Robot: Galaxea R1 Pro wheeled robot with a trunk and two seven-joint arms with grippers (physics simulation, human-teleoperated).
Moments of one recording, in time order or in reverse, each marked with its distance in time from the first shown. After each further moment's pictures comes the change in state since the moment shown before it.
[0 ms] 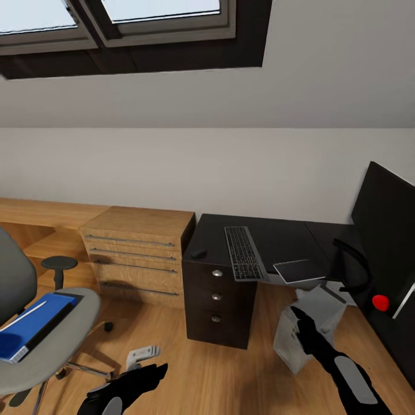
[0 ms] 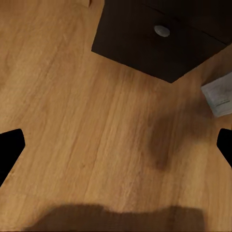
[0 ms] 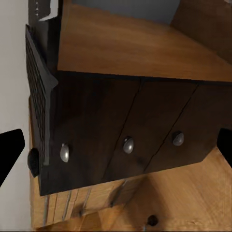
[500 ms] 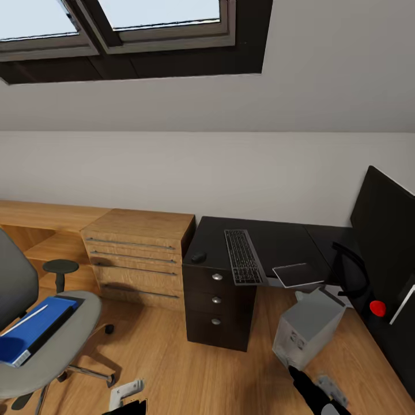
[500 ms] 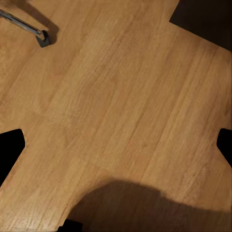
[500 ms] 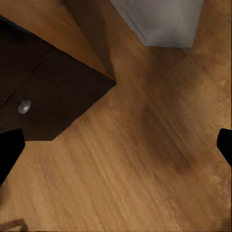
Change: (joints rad) left arm -0.001 -0.007 0.001 0.360 -0.062 -0.251 0.094; right arm 0.000 0.025 0.009 0.410 0.581 -0.271 0.002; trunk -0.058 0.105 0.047
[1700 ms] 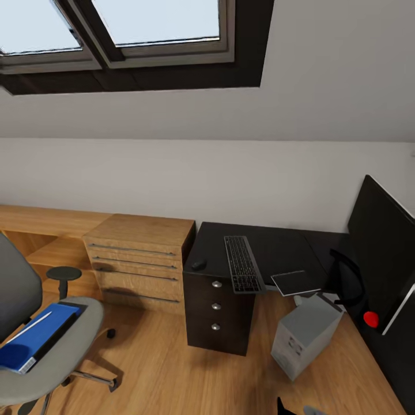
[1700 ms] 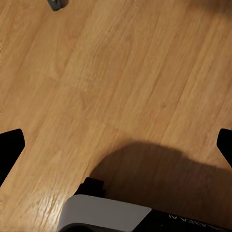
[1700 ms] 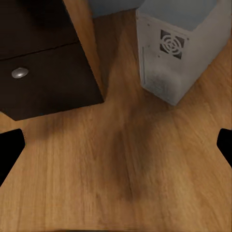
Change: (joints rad) left arm 0.000 -0.065 -0.159 0.398 0.000 -0.311 0.008; right arm 0.000 0.075 0.001 0.389 0.527 -0.668 -0.004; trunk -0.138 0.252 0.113
